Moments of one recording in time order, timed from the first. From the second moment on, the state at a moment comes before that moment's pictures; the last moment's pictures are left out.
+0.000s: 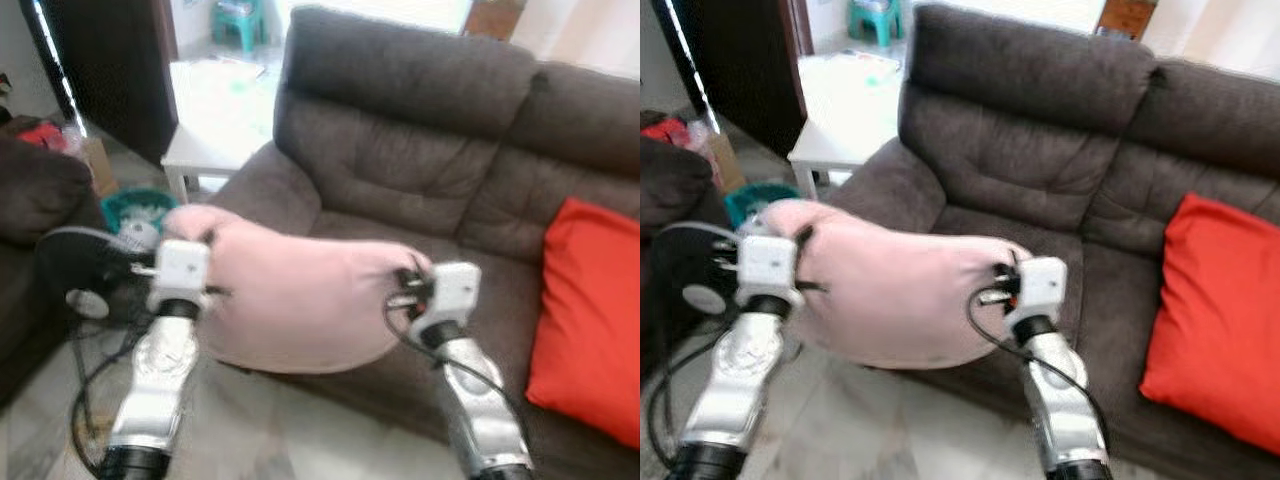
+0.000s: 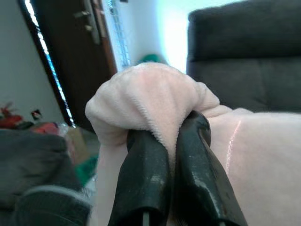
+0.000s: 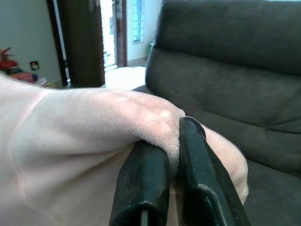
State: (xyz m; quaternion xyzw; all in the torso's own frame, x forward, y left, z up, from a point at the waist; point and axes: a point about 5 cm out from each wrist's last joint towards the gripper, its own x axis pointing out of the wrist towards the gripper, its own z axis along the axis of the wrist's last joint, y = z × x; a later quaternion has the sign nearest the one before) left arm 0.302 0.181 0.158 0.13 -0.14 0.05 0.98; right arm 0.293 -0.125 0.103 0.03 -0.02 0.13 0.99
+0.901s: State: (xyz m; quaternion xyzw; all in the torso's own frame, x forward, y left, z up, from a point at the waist) left arm 0.307 0.172 0.173 0.12 -0.16 0.02 0.98; right arm 0.305 -0.133 0.132 0.05 -0.08 0.09 0.99
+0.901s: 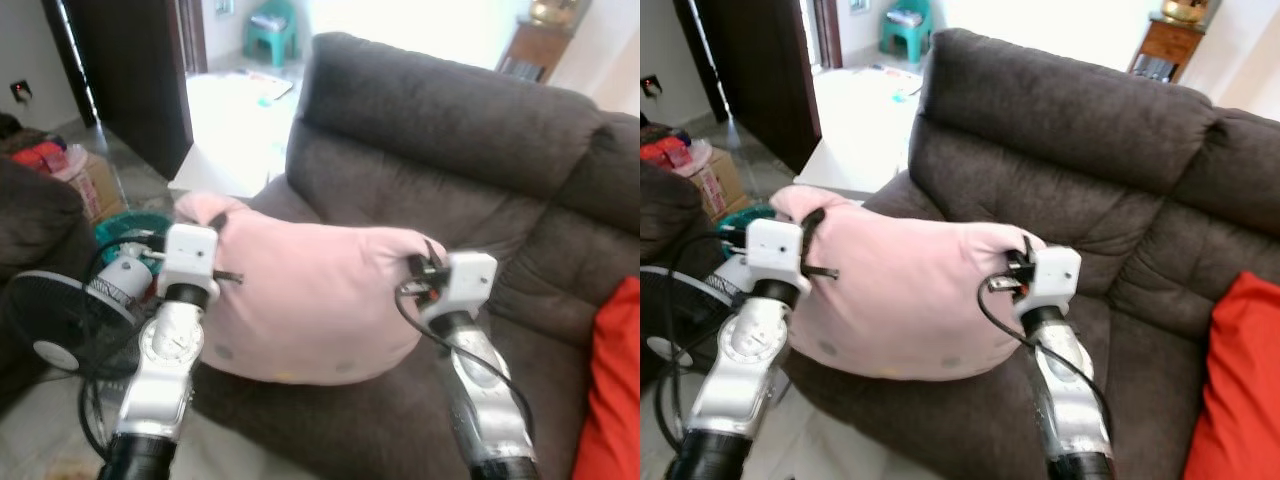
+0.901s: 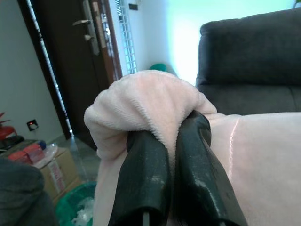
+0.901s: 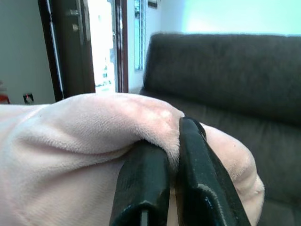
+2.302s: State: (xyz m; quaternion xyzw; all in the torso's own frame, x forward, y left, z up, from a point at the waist) left arm 0.289 0.130 0.157 0.02 -0.01 -0.26 0.97; right arm 0.319 -0.166 0.124 -0.04 -0.01 0.02 1.00
